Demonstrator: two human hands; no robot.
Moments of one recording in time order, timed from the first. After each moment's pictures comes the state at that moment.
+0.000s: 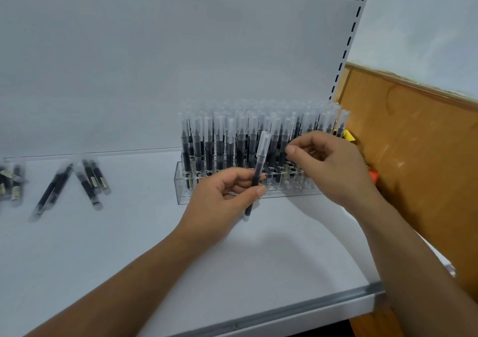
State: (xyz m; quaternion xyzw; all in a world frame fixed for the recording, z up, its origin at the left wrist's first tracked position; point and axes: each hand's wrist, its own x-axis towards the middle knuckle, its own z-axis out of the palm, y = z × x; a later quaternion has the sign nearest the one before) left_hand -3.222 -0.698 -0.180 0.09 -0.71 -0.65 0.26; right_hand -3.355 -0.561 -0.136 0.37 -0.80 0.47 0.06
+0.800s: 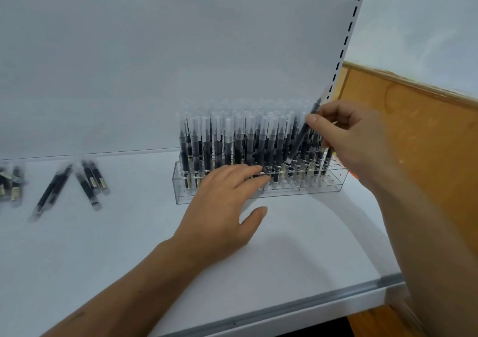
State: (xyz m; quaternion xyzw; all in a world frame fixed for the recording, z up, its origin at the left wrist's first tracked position) left_hand -3.219 -0.706 -0.194 0.01 -0.95 -0.14 0.29; right_hand -3.381 -0.550 -0.108 0.34 -0.76 0.55 0.10
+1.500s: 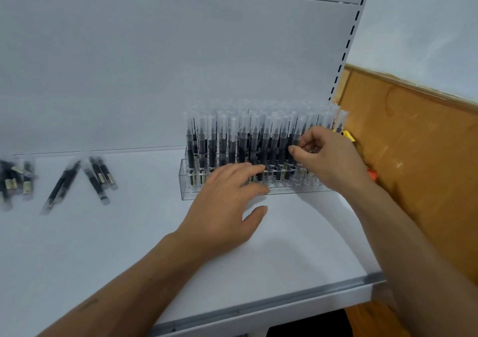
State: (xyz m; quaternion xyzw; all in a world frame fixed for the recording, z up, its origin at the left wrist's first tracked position) left_hand -3.215 -0.708 -0.193 0.00 -0.96 -0.13 0.25; right_hand -3.376 -0.565 -0.136 0.34 -0.85 0.39 0.09
